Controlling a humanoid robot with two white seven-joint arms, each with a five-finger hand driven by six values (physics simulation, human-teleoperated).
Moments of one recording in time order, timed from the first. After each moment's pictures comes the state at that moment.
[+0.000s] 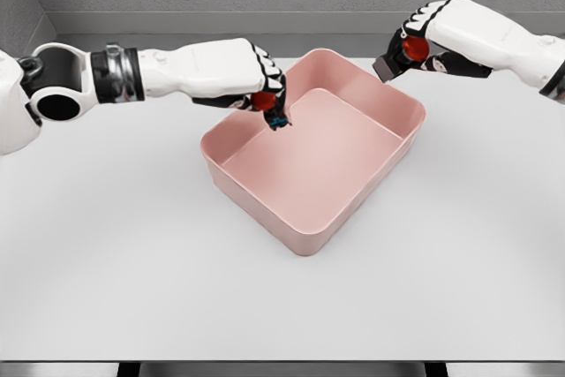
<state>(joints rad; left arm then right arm) -1.19 0.69 -1.28 -1.41 -0.27 -0.61 -0.09 -0.61 -0.65 0.26 -1.51 0.31 -0.62 0.52</state>
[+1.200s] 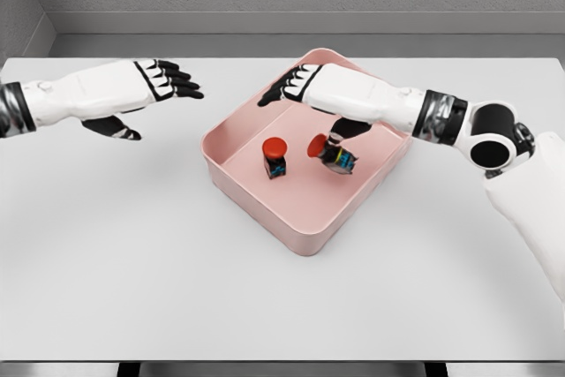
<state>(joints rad) -1.16 1.01 -1.41 -1.42 -0.27 -0.61 0.07 -0.64 -0.41 0.49 -1.46 0.40 -0.61 0.51</state>
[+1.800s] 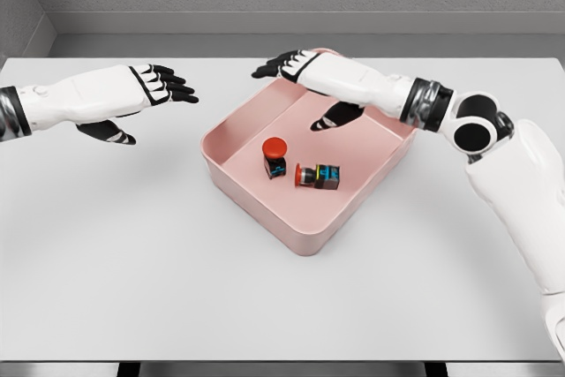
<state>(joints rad) -1.15 1.02 -1.42 -1.42 -0.27 -0.61 0.07 -0.70 -0.35 0.49 -1.28 0.38 -0.61 0.51</state>
